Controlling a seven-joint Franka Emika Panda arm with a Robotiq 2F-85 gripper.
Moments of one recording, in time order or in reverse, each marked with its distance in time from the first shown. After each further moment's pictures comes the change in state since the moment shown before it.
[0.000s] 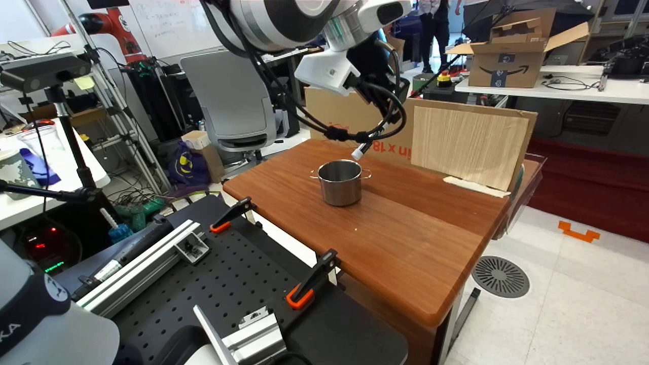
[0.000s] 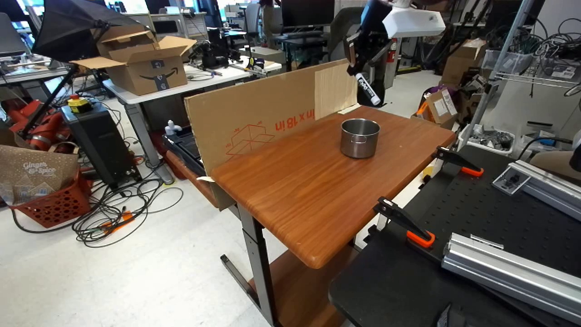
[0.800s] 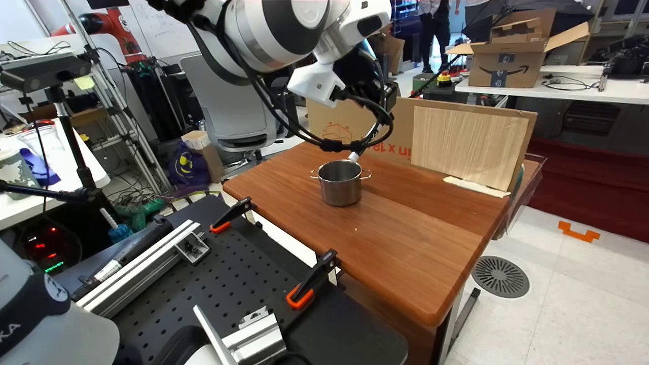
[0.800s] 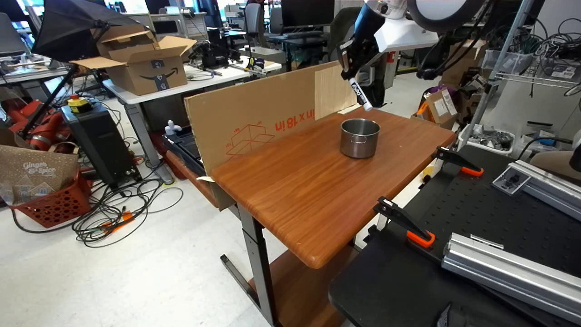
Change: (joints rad) arm 0.428 0.066 -0.410 -0.026 -0.158 0.131 0.230
